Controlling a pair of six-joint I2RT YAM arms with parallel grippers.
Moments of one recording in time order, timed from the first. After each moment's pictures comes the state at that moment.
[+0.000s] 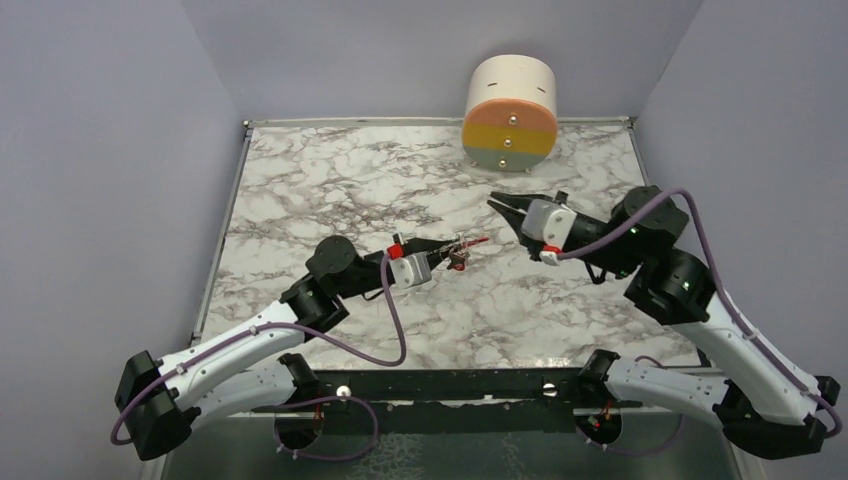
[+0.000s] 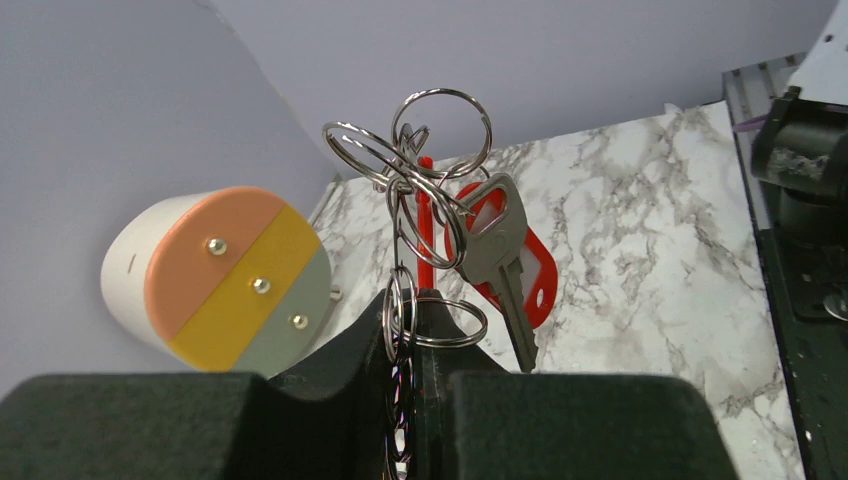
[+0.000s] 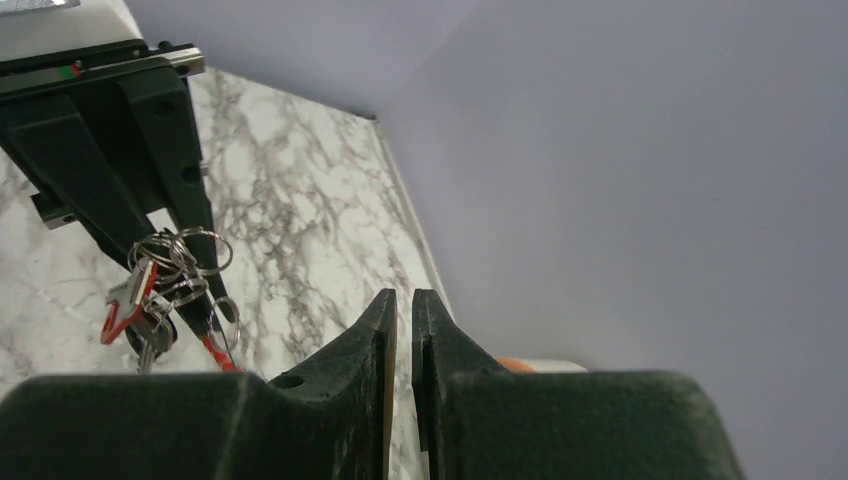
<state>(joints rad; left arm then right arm) -0.91 0.92 0.67 0.40 0.38 0.39 0.87 0.86 1.25 -0.34 -0.18 -0.77</state>
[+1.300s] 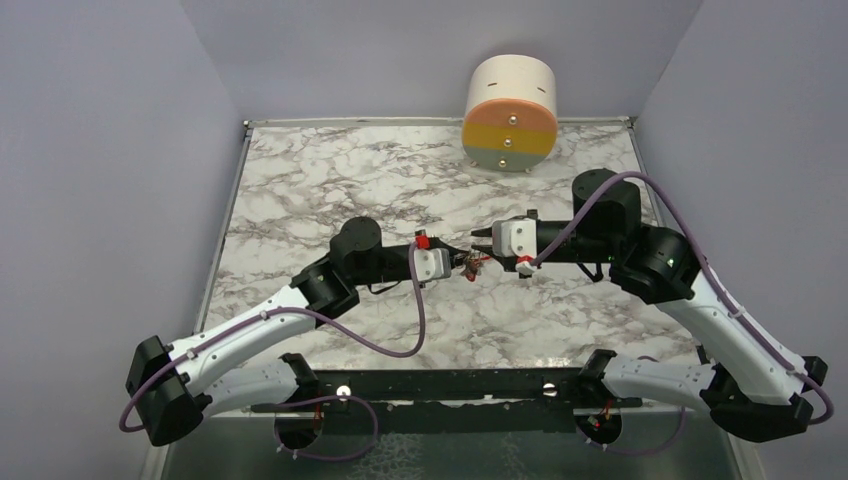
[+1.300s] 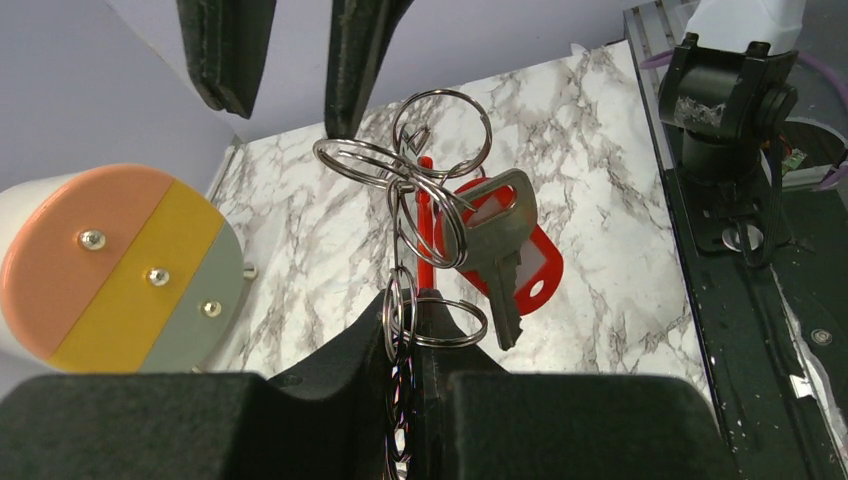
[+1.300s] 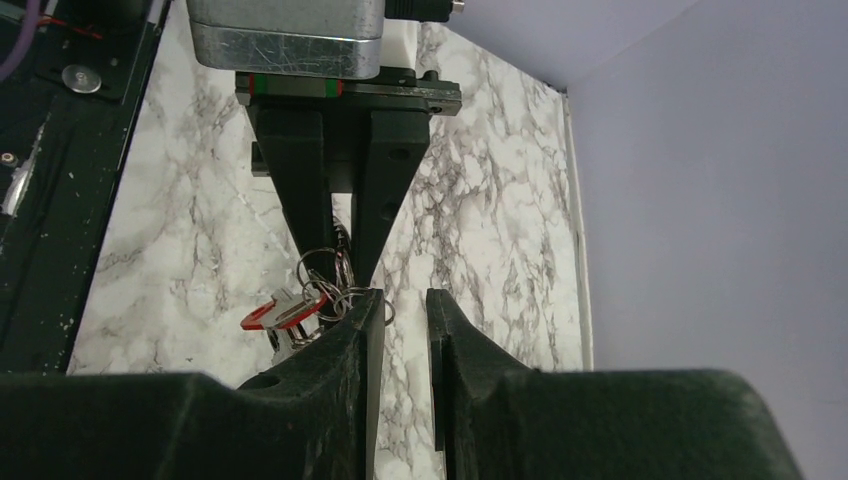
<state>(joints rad) -0.91 1.03 0.80 0.17 0.52 0.41 0.87 1.04 1.42 -0.73 -0.47 -0.84</state>
